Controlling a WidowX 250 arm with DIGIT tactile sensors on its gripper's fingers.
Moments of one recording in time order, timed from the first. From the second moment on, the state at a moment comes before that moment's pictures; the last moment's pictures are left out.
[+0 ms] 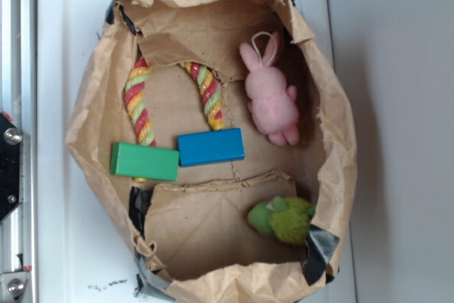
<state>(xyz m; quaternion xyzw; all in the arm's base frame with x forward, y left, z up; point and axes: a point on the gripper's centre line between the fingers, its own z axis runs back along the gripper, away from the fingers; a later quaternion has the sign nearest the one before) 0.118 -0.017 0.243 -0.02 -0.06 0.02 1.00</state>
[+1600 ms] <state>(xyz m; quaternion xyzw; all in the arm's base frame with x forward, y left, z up) 0.261 0.014 0.144 0.04 -0.04 -0.01 1.00</state>
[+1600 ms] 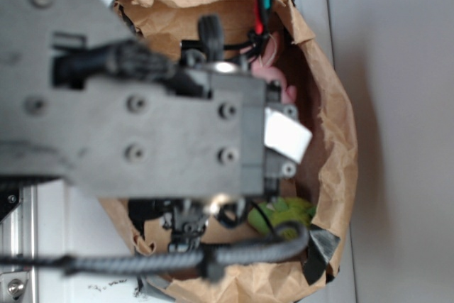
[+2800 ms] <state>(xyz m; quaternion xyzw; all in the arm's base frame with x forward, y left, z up) 0.239 0.017 0.073 0.05 0.05 -0.03 1.00</state>
